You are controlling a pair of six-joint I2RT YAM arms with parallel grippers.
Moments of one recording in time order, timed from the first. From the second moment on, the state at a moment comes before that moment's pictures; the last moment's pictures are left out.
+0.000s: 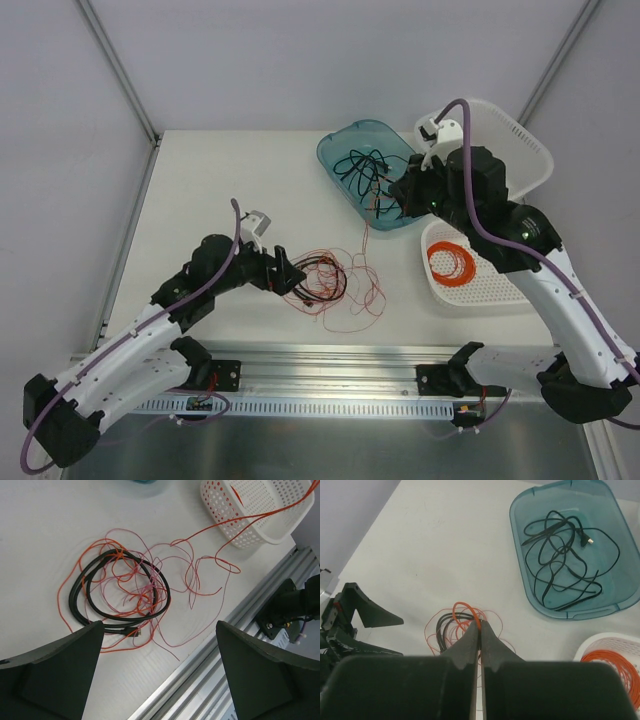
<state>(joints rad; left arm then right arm) -0.63 0.74 0.59 -0.23 0.23 -0.42 0.69 1.15 1.59 -0.79 0.14 0.27</state>
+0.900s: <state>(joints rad) -1.34 1.61 0.90 0.12 -0.30 -0.44 0.72 1.09 1.46 -0.88 0.49 0.44</state>
